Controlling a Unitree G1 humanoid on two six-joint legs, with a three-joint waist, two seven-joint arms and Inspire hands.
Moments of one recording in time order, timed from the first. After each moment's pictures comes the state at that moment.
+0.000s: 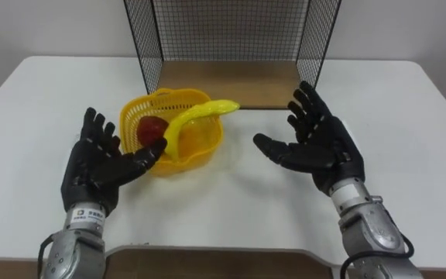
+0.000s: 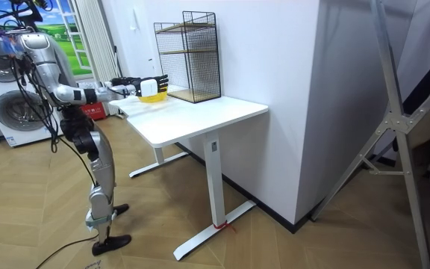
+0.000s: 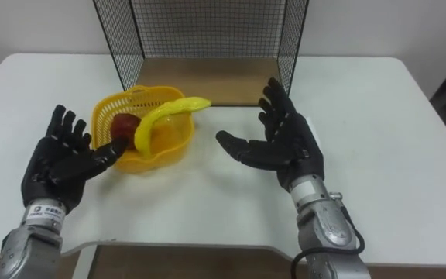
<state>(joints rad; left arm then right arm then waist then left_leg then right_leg) 0.15 0.21 -0.08 0.08 -0.67 -0.19 0.07 0.02 -0.23 0.13 0.15 0.51 -0.15 0.11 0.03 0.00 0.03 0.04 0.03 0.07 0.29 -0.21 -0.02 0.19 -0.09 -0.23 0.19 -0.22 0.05</state>
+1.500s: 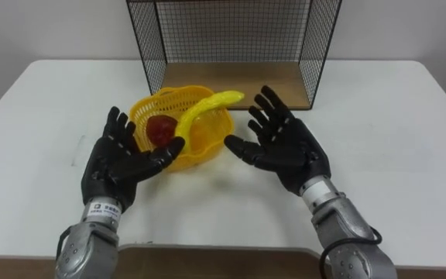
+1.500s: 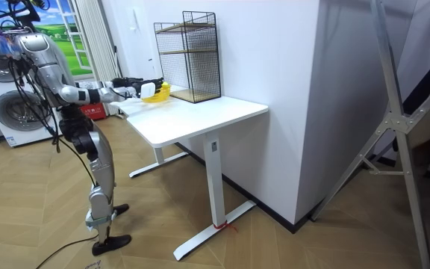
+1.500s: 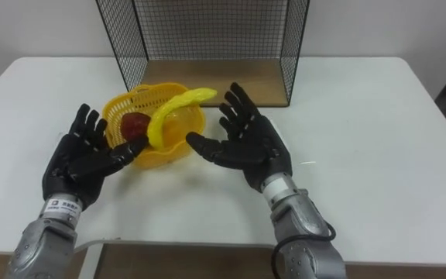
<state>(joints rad) 0.11 0.17 -0.09 0.10 -0.67 -0.11 0.03 -0.06 -0.16 0.17 0.28 0.63 -0.09 0.23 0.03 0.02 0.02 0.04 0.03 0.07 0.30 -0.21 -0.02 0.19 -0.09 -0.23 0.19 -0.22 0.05</state>
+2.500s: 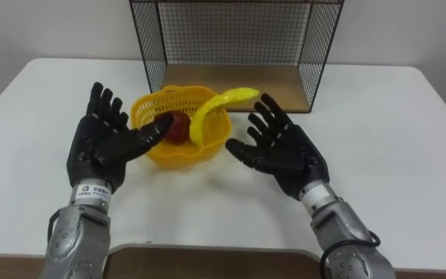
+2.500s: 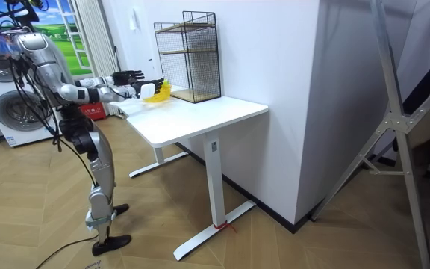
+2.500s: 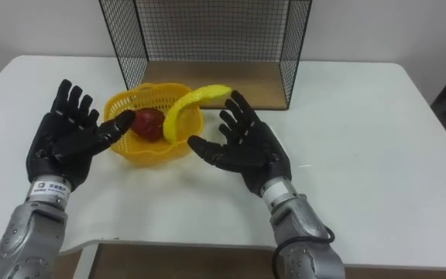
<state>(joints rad) 0.06 0.17 -0.04 0.05 -0.67 -0.11 0.05 -0.06 -0.16 0.17 0.31 0.67 -0.08 0.23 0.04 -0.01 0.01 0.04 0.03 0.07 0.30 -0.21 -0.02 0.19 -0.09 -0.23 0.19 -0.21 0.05</state>
